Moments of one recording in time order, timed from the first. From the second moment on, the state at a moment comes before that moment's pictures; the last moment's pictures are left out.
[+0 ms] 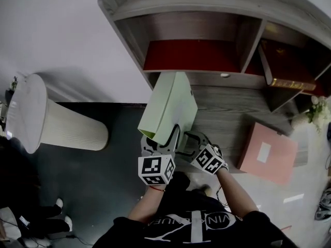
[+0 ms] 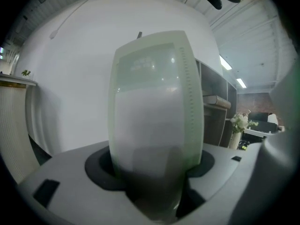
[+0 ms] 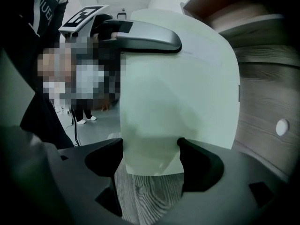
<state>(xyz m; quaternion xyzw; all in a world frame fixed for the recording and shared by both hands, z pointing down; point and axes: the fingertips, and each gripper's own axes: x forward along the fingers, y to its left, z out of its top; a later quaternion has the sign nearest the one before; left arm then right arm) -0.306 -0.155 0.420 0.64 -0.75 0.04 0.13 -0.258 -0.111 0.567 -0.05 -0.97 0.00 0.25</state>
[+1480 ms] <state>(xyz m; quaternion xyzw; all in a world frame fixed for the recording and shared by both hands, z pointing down) -0.352 -0.183 0.430 0.68 -0.72 0.11 0.08 -0.343 -0.159 0.583 -0.10 -0.96 0.00 0.26</state>
